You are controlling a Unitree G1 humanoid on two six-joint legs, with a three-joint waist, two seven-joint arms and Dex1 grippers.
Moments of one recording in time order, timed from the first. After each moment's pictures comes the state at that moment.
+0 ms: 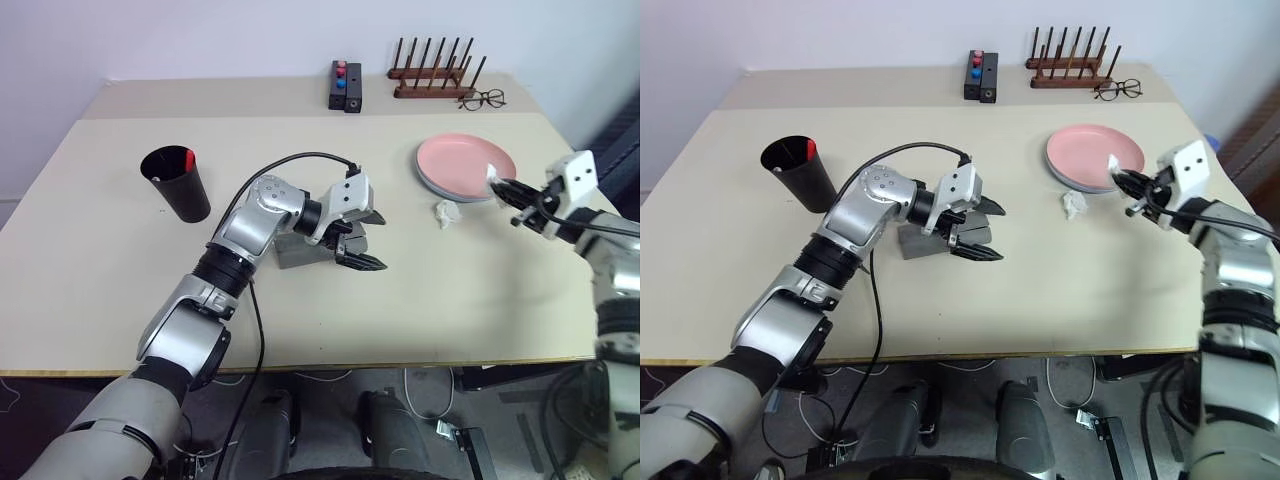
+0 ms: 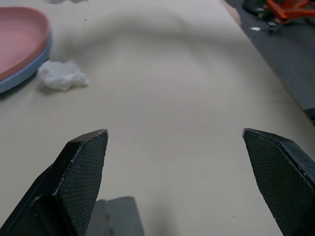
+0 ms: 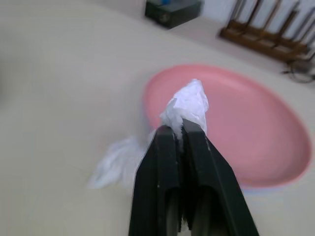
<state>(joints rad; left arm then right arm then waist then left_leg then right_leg) -0.99 0.24 -0.36 0.49 -0.09 0.25 -1.26 -0.71 -0.74 -0.22 0.78 0.23 -0.03 0.87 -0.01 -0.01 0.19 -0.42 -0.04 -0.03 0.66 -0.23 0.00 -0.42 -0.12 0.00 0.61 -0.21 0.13</state>
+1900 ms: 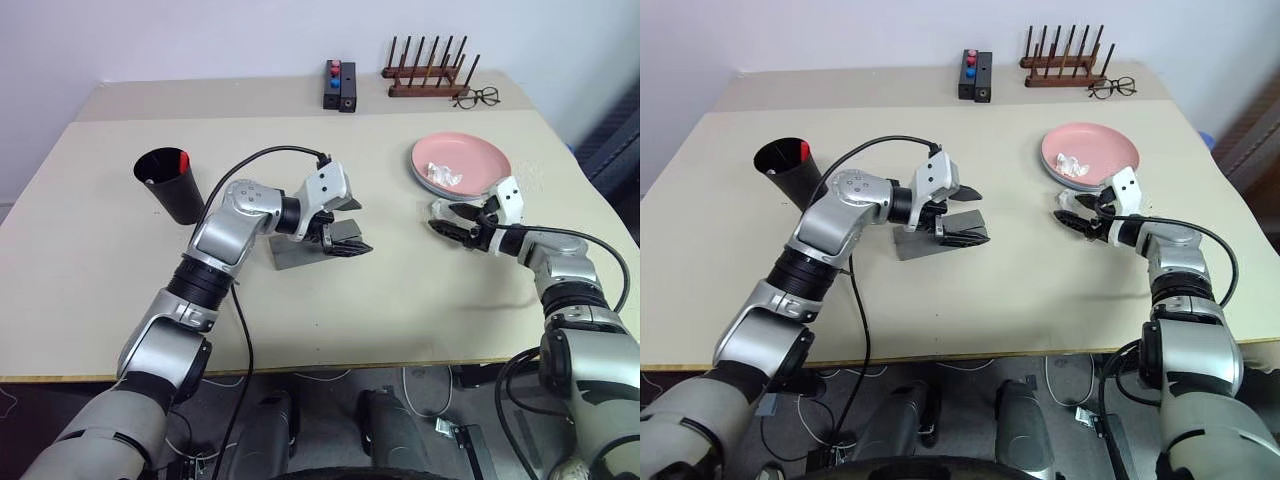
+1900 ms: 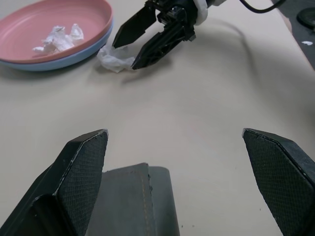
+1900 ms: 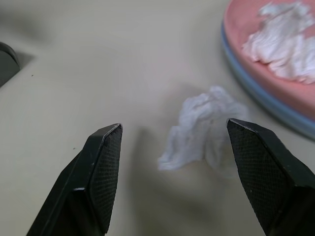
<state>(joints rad) -0.89 0.33 -0.30 0.27 -0.12 0.42 -1.12 -0.83 -0.60 -0.15 1.12 0.12 -0.05 1.03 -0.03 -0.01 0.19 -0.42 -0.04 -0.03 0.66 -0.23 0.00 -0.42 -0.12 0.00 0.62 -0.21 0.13</state>
